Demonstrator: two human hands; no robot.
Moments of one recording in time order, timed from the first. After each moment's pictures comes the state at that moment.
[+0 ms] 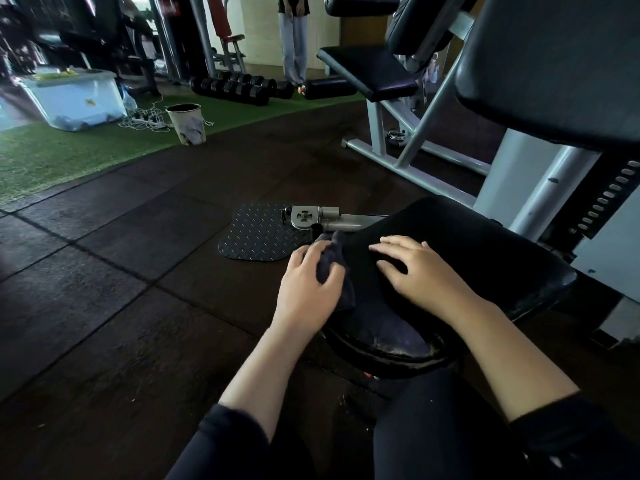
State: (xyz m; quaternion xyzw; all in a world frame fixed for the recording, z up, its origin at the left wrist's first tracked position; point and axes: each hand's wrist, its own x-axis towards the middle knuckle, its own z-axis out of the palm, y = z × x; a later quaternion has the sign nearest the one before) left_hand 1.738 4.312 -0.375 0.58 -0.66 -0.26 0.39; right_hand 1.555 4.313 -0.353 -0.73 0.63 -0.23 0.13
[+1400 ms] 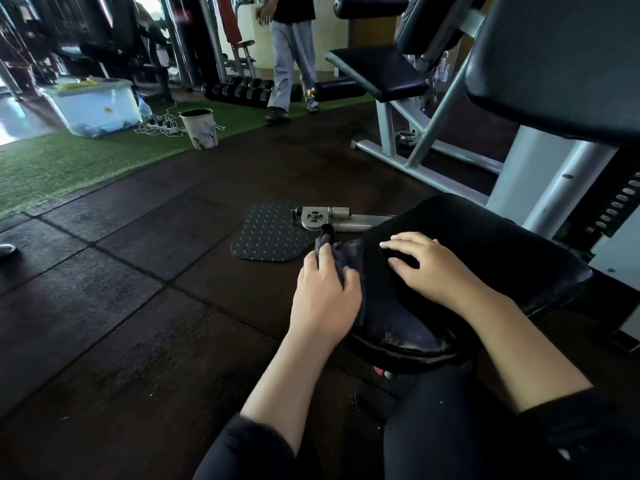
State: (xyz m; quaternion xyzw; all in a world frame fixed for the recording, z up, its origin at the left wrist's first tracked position) left_hand 1.729 4.337 -0.361 0.63 -0.67 -0.23 0.31; right_hand 1.550 4.309 -0.359 -0.72 0.63 -0.24 0.15
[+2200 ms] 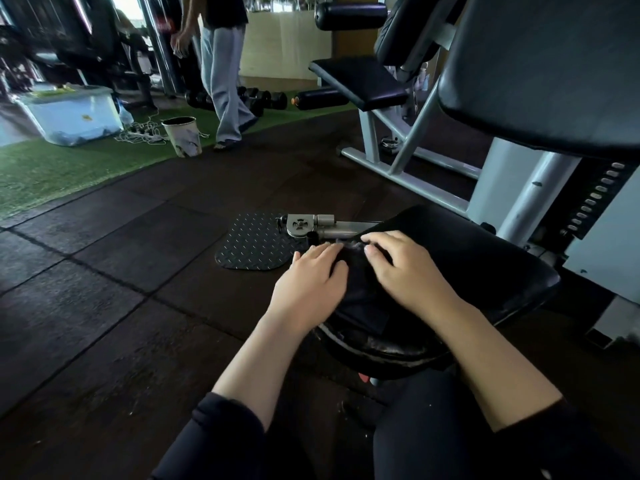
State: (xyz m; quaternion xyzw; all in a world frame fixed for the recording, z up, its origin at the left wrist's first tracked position) left_hand 1.729 4.316 -0.338 0.57 -0.76 -0.22 0.24; right_hand 1.577 4.327 -0.327 -0.68 0.63 -0.34 0.15
